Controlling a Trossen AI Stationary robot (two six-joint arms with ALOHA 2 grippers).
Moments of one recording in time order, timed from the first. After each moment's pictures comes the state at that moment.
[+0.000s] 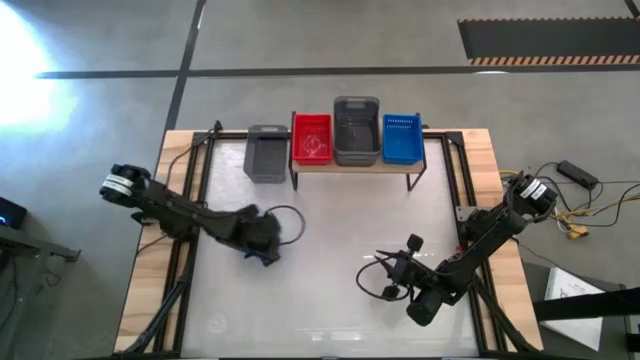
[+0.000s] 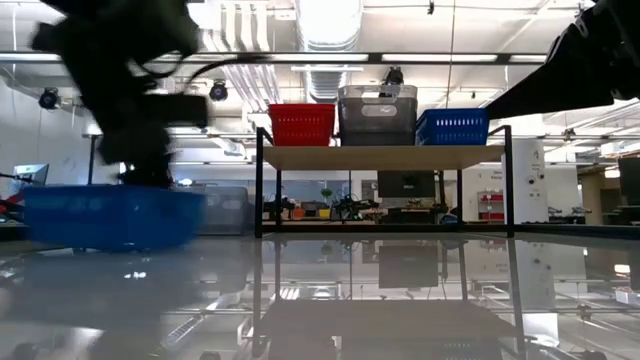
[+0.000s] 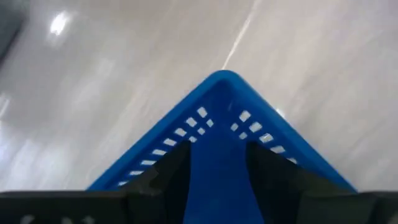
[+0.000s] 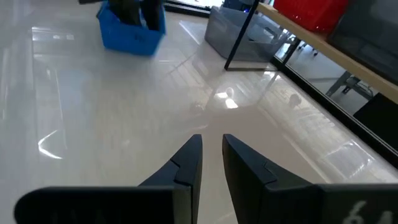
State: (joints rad) left arm -0.28 1.45 0.72 -0.52 -0.41 -0.70; right arm 0.79 1.61 0.80 -0.31 1.15 0.78
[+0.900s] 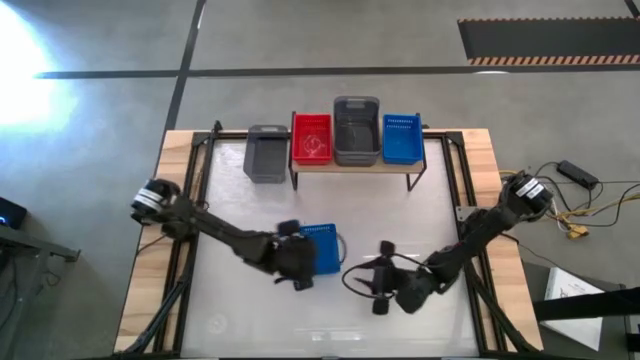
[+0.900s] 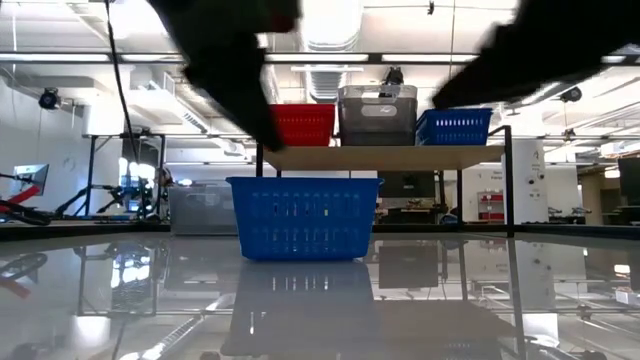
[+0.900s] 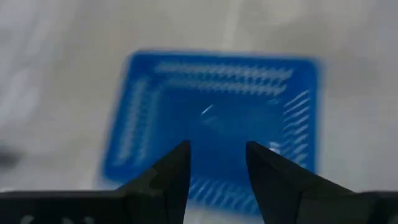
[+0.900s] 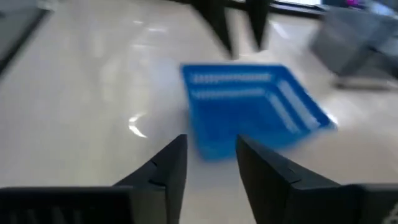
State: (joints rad) left arm -0.40 1.75 1.26 -0.58 -0.48 -0.49; right arm 0.67 1.63 0.80 0.15 0.76 0.35
